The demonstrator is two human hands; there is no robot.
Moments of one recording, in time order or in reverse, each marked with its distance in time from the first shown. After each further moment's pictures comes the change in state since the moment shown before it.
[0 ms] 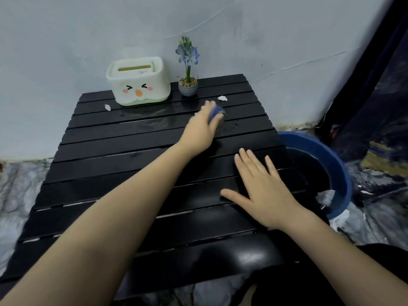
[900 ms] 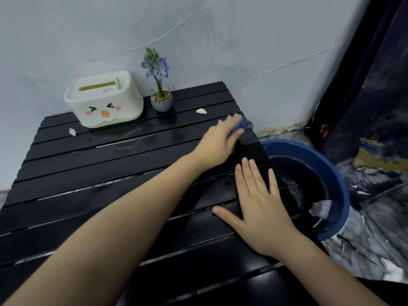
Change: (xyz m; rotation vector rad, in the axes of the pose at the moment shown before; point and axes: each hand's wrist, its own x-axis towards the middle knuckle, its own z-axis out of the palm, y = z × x) left_hand 0.050 0.031 0.070 0.024 -0.196 0.307; right_hand 0.013 0.022 0.009 0.002 0.048 0.157
